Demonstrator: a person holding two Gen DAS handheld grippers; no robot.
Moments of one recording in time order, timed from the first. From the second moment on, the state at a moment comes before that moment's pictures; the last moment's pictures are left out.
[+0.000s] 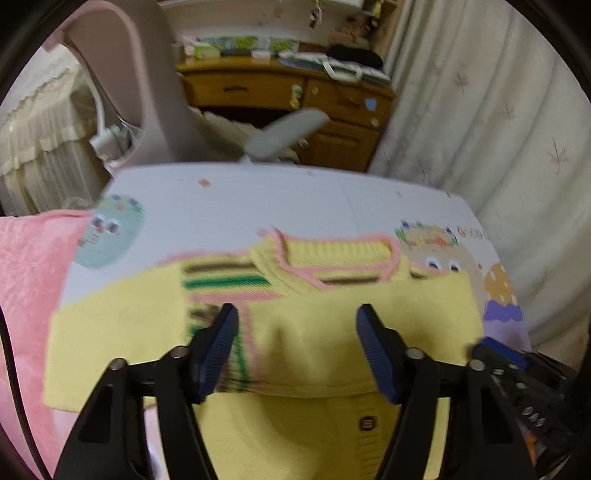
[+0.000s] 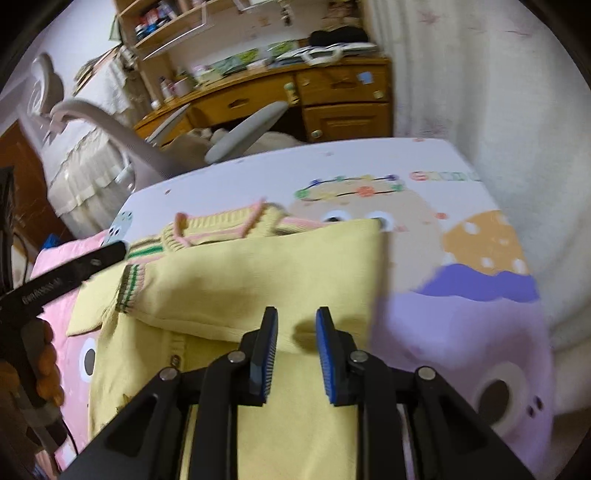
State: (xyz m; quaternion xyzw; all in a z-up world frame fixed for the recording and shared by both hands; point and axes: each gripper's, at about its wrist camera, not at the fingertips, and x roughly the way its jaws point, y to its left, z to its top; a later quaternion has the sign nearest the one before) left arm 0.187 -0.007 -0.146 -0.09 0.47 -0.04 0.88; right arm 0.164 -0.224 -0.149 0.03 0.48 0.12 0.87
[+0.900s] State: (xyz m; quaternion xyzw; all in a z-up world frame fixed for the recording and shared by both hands) left arm 0.216 -0.018 -0.181 -0.06 0.49 0.03 0.87; right arm 0.242 -0.236 -0.168 0.01 0.49 0.10 0.86
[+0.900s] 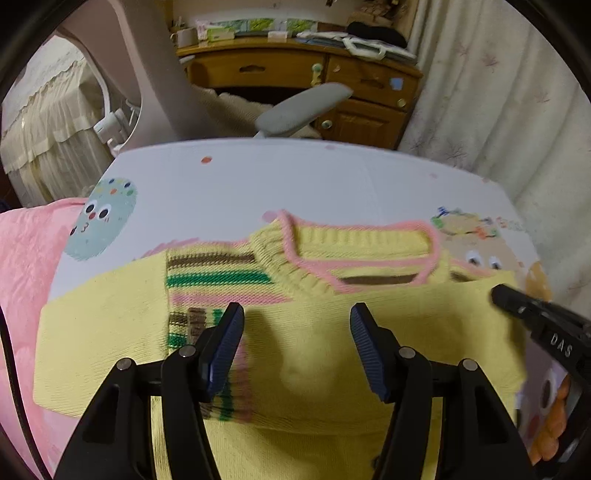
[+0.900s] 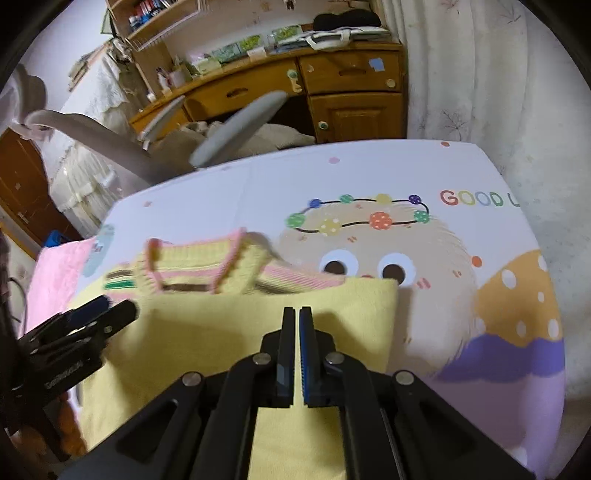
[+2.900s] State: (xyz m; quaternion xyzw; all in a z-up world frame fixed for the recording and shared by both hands) left arm 0.060 0.042 -0.020 -0.10 0.47 0.04 0.88; right arm 0.093 -0.180 -0.031 0.02 0.49 0.14 0.86
